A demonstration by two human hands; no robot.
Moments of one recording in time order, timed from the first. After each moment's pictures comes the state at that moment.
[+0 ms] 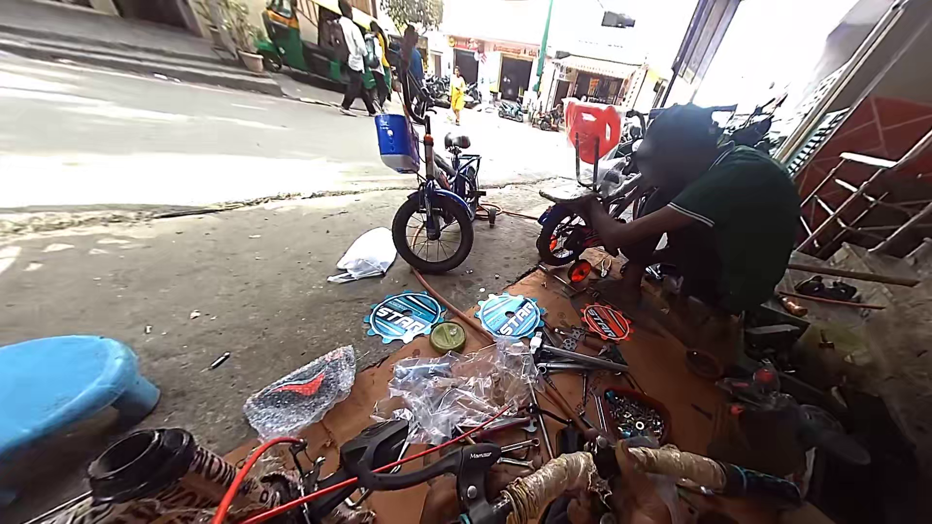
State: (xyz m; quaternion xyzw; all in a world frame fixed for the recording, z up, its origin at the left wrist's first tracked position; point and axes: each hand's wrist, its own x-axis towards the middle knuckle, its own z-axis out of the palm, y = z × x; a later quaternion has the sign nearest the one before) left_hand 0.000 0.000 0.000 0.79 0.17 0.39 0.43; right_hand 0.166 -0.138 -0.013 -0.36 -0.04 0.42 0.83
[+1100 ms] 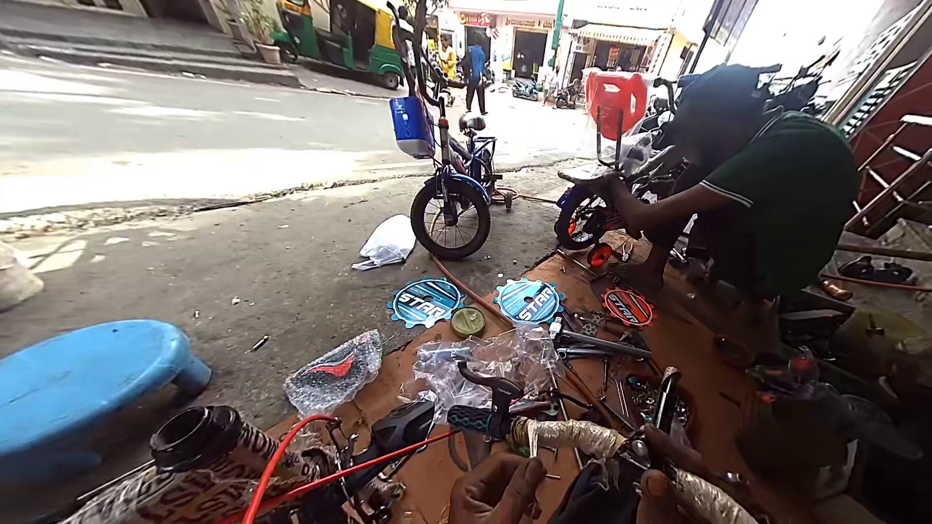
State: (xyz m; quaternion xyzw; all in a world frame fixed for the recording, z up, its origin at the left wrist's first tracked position) left_hand 0.003 -0.019 -0.010 0.49 0.22 0.38 0.75; right_hand 0.157 -0.129 -0.019 -0.52 -0.40 -0.06 0.75
